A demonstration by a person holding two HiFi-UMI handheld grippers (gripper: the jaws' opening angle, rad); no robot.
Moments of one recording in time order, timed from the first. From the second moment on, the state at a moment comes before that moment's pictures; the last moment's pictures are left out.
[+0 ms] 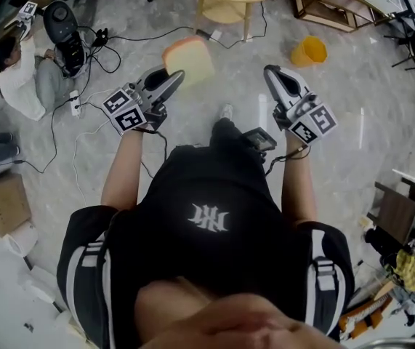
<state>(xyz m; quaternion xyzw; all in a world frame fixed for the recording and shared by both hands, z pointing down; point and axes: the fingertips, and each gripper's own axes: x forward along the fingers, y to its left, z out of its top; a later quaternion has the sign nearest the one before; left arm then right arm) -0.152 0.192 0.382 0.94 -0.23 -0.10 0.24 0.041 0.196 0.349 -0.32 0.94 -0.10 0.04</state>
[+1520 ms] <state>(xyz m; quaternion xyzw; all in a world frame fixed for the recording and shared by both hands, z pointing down) -0.074 -0.019 0.368 0.92 -0.30 -0.09 0.23 0.131 -0.023 0.369 -0.26 0.96 -0.13 0.04</state>
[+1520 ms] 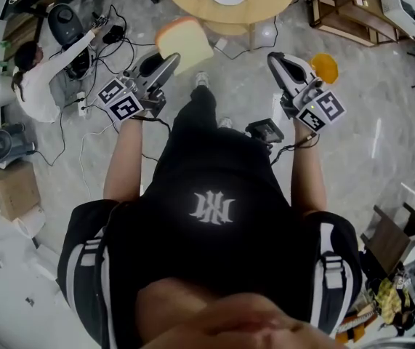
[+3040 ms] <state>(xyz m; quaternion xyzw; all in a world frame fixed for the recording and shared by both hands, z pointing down) -0.107 -0.331 0.456 0.92 -0.18 -0.05 0.34 0.081 -0.305 0.395 -0.40 0.90 -0.17 -0.01</state>
